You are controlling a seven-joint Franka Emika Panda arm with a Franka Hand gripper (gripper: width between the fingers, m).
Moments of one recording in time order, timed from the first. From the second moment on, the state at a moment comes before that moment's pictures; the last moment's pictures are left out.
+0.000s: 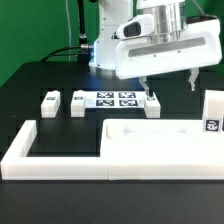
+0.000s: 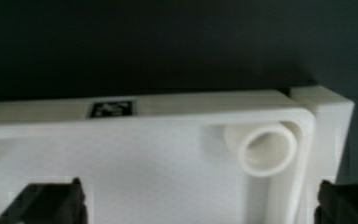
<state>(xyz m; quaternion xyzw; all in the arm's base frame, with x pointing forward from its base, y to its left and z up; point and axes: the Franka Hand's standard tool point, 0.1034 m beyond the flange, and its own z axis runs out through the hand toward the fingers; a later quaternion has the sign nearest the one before) 0.525 0.061 0.089 -0.99 0.03 -0.06 0.08</state>
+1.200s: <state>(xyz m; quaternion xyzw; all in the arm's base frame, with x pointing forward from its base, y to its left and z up) 0.462 0.038 0.046 -0.93 0.04 0.34 0.11</state>
